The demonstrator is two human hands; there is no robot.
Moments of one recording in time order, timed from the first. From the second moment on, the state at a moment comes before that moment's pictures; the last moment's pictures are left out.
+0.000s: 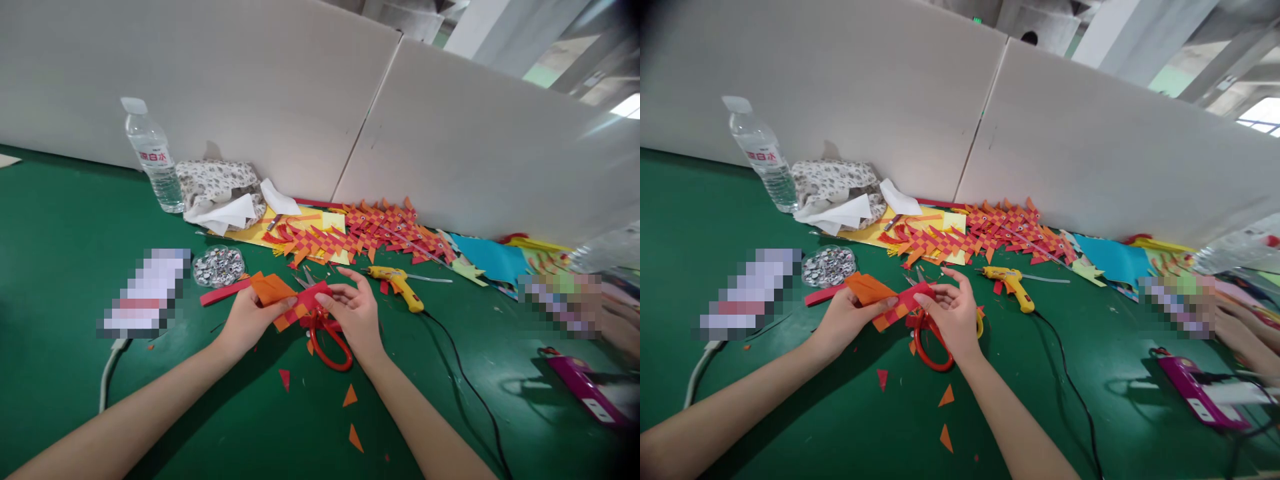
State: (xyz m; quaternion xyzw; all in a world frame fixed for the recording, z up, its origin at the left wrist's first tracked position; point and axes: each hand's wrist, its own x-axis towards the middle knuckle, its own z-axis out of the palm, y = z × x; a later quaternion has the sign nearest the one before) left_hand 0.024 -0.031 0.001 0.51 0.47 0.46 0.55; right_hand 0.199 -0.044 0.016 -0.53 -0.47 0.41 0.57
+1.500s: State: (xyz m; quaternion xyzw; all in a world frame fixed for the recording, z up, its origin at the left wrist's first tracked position) left_hand 0.027 -0.035 0.003 0.52 0.43 0.43 0.60; right_hand 0.193 -0.051 0.014 -0.49 -0.53 0.49 0.49
